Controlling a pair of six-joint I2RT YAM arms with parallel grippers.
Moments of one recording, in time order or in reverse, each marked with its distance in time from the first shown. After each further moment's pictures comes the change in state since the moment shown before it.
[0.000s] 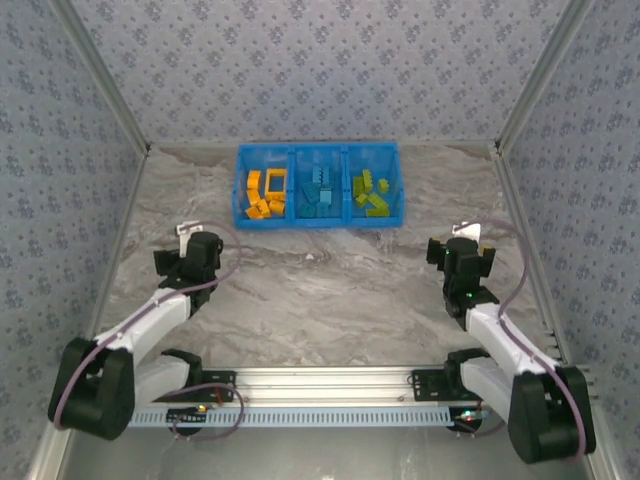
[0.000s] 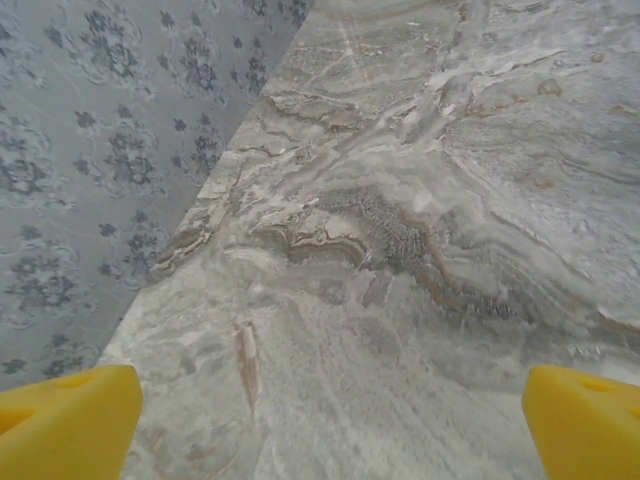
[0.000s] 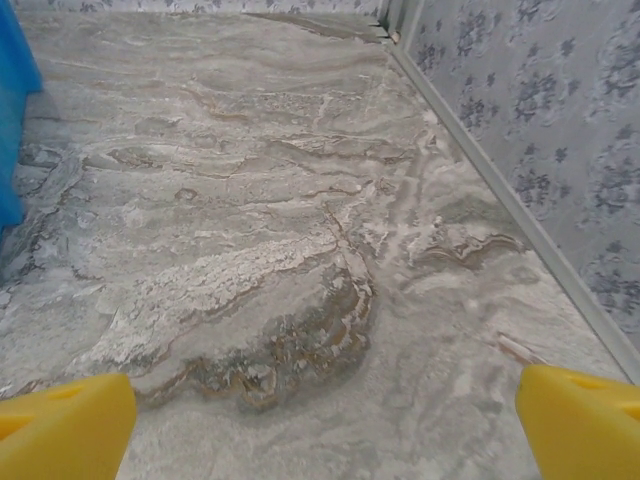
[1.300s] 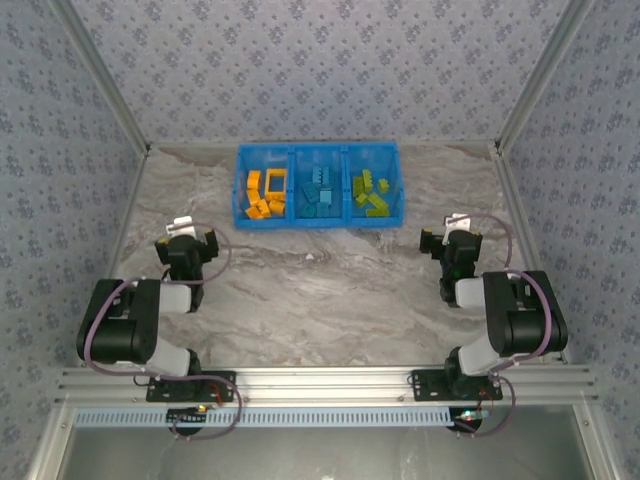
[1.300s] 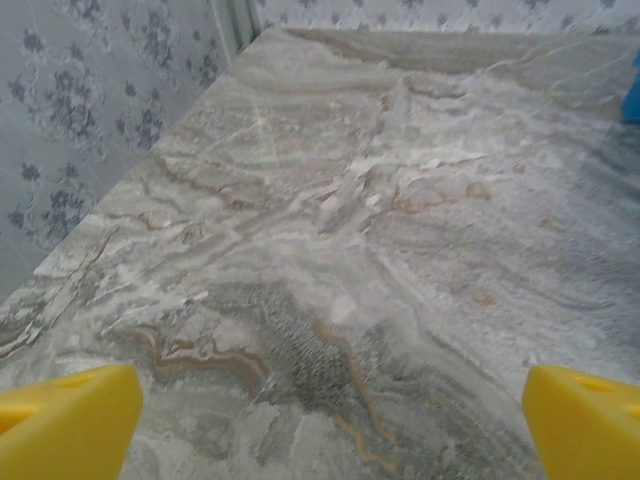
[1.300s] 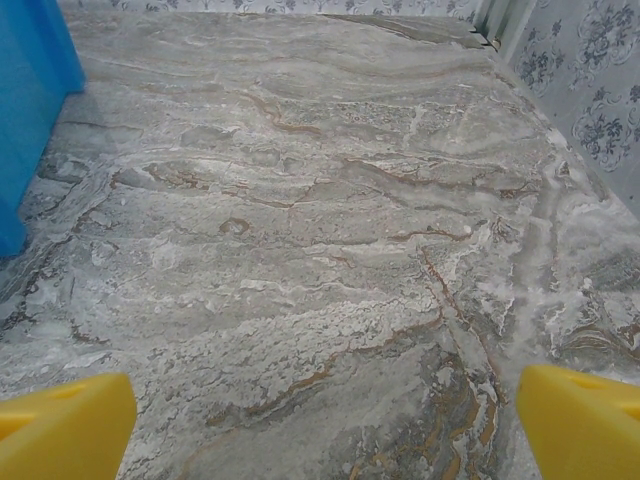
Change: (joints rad) left arm 0.231 0.344 -0.145 0.801 0.396 0.086; right arm -0.116 0.519 -0.002 0.610 -0.238 -0.090
